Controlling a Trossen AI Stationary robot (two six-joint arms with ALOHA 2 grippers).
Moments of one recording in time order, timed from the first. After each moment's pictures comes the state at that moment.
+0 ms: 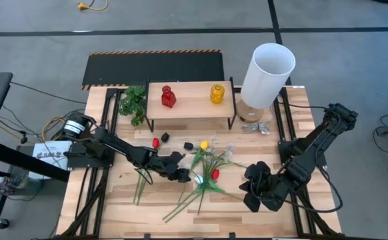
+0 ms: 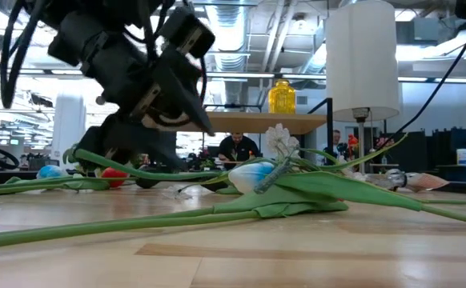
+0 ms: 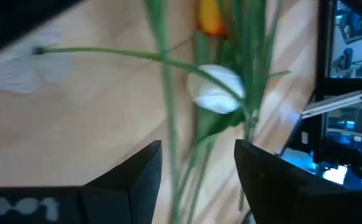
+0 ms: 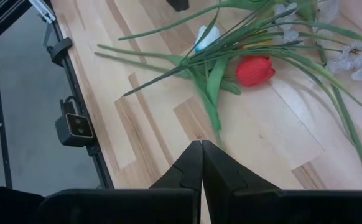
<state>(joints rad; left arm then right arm) -0.28 1.71 0.78 0.24 0.02 -1.45 0.82 1.38 1.09 -0.76 0.46 1.25</state>
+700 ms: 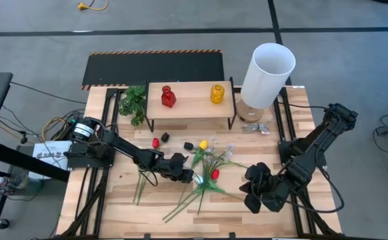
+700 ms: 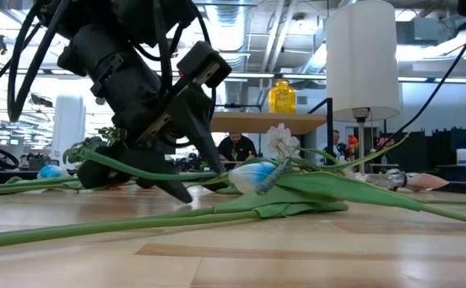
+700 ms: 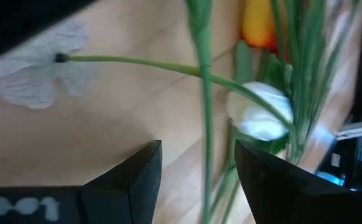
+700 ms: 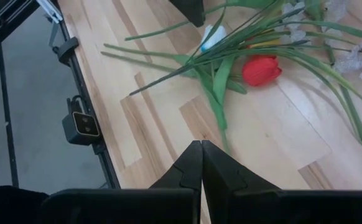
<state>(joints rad) -0.28 1.81 0.84 0.19 -0.02 -1.48 0.82 1.38 1.09 -0.75 0.46 1.25</state>
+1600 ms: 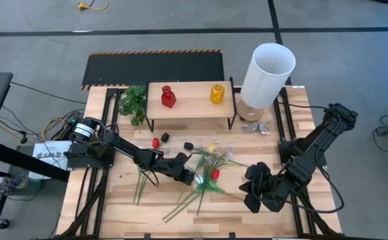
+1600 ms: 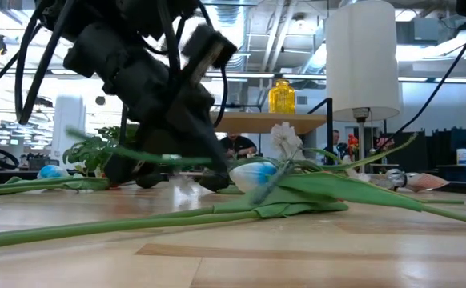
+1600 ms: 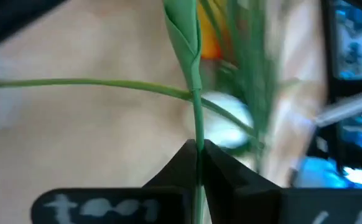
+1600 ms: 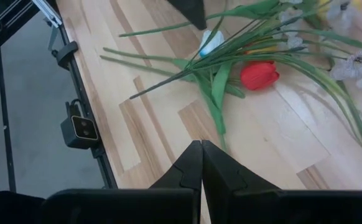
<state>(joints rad) -0.28 1.82 0.84 0.32 -0.02 -1.34 0.82 1.38 1.09 -0.75 0.47 1.25</state>
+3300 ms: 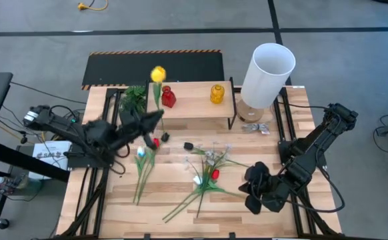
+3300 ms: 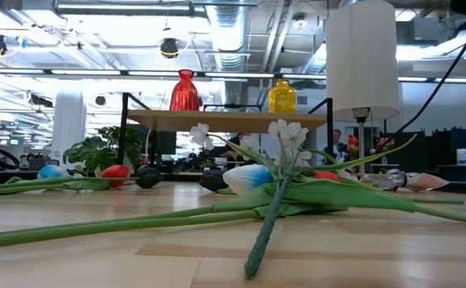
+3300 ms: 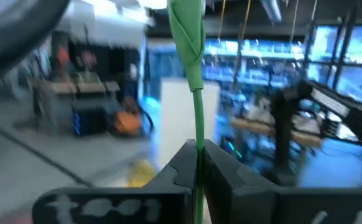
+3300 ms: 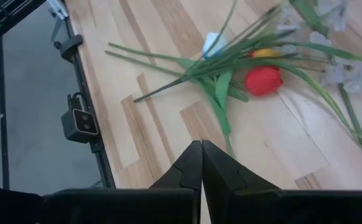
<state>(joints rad) -0.30 1.02 0.84 0.51 -0.85 0.13 0.82 1.38 1.09 -0.73 0.47 1.16</state>
